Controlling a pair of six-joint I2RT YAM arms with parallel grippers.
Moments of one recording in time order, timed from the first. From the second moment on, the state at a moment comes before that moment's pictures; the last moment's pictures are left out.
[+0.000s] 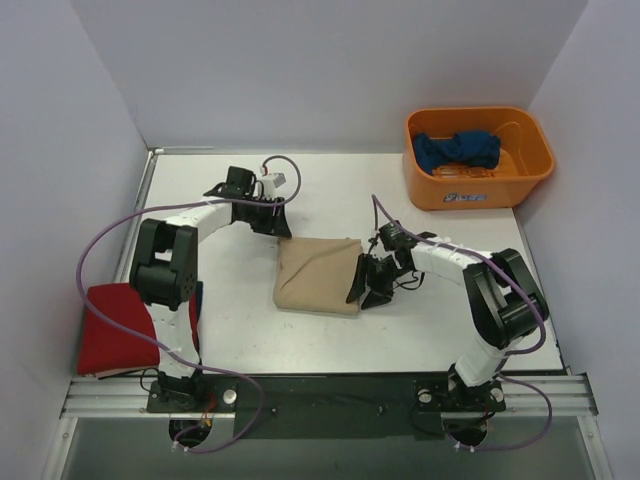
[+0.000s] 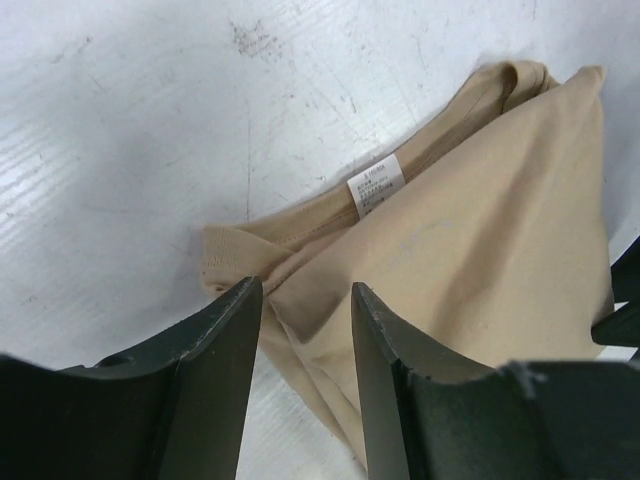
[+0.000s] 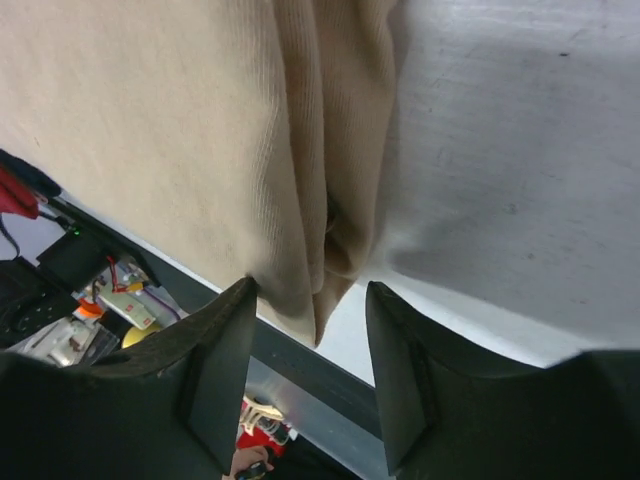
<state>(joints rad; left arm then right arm) -0.25 1.99 1.38 -0.38 0.58 -0.04 0.45 1.69 0.90 -0.52 -0.51 0.61</state>
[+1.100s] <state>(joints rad) -0.27 2.16 1.61 -0.46 0.53 0.01 0.42 1.68 0.78 -0.43 -0.64 0.62</state>
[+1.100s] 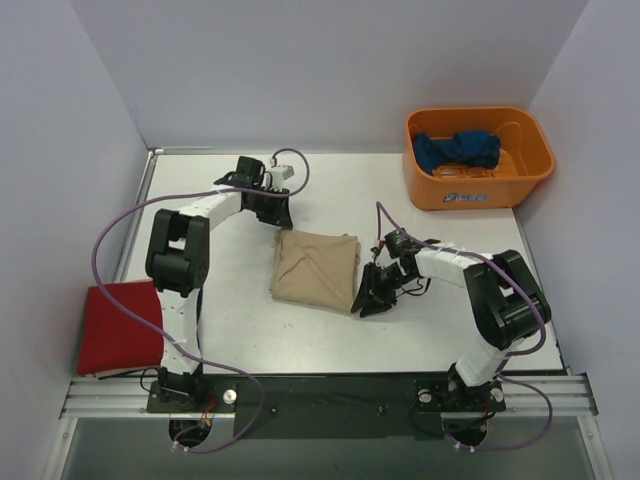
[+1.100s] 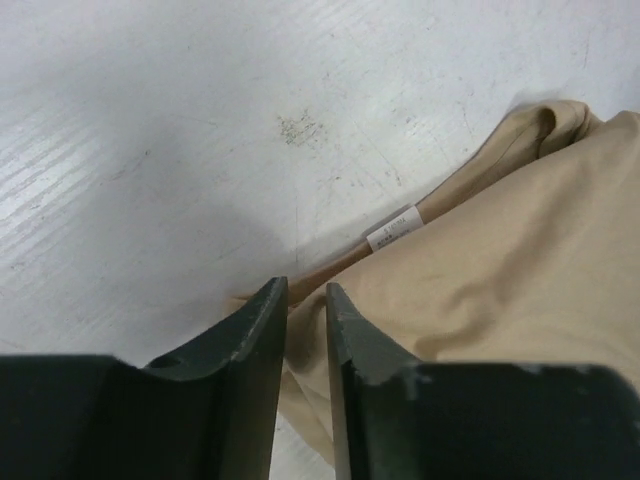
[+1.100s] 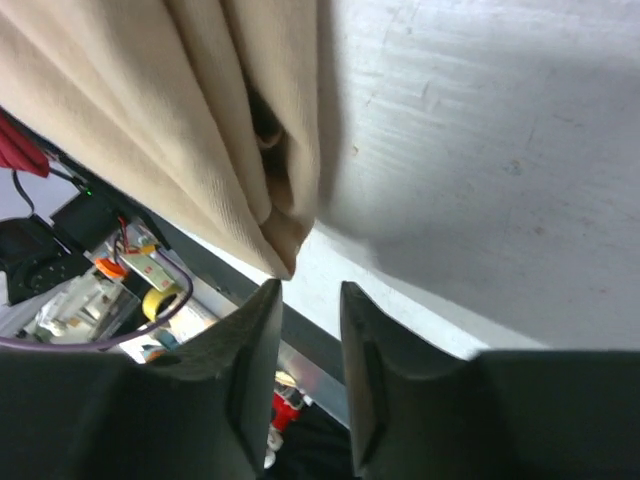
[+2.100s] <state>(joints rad) -0.36 1.54 0.94 -0.63 0.55 0.11 0.27 2.15 1.56 -0.61 -0.50 0.44</state>
